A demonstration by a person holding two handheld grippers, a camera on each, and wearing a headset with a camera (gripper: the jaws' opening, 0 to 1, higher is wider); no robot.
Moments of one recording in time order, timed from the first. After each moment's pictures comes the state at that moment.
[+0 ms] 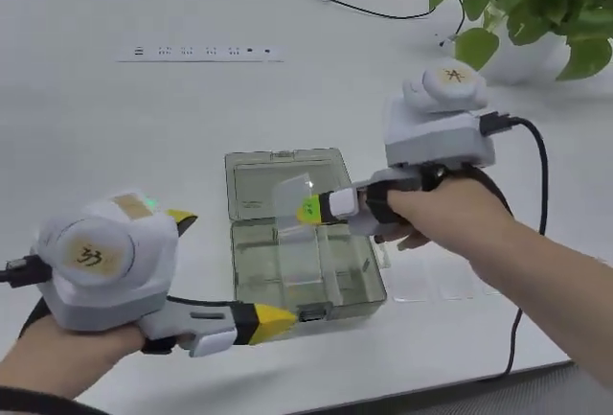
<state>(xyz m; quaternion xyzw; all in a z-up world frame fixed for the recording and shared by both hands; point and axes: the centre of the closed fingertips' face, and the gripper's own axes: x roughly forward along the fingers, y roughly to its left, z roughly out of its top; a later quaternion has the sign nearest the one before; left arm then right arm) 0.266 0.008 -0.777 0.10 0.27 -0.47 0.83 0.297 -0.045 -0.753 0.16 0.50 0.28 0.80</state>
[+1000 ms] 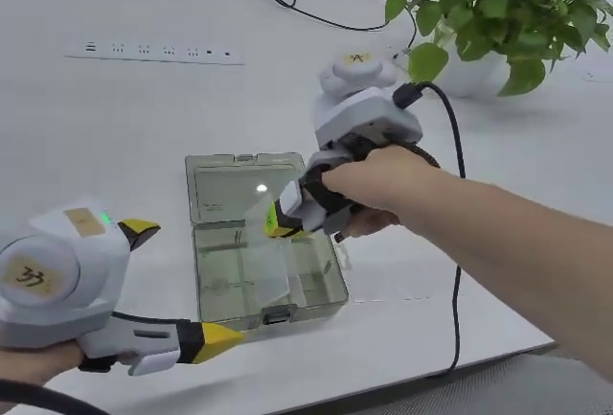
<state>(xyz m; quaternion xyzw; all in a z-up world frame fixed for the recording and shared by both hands) 0.258 0.016 -0.782 0.10 0.26 -0.50 0.82 0.286 -0.043 -0.773 0.13 0.62 0.19 0.75</state>
